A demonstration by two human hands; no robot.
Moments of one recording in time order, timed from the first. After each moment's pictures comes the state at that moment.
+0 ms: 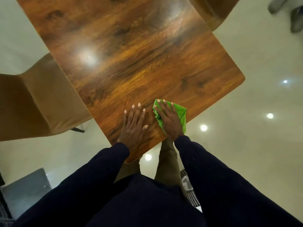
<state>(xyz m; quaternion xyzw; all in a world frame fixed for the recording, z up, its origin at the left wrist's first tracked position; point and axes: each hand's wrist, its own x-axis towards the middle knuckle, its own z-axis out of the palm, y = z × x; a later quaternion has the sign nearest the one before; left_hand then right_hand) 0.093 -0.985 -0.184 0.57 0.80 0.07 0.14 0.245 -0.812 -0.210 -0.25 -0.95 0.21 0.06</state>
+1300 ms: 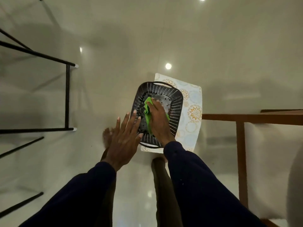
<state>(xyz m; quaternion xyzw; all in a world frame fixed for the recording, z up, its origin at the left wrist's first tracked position) 0.470 -1.045 -0.389 0.88 0.45 0.01 0.16 0.657 -1.018 -0.419 -0.73 -0.57 0.33 0.18</state>
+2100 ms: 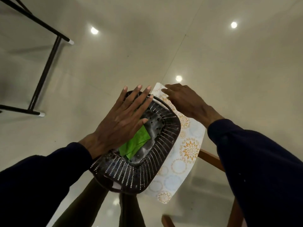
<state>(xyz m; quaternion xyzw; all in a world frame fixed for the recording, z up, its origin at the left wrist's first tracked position) 0.579 -0.928 -0.473 0.89 0.45 0.06 0.08 0.853 -0.840 -0.519 -0.44 -0.87 0.20 -0.09</state>
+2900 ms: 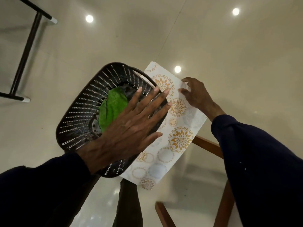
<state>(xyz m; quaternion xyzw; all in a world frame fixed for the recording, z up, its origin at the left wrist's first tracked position) 0.662 -0.999 -0.468 0.90 0.41 0.07 0.14 0.937 -0.894 -0.573 -0.68 -0.63 0.39 0.00</state>
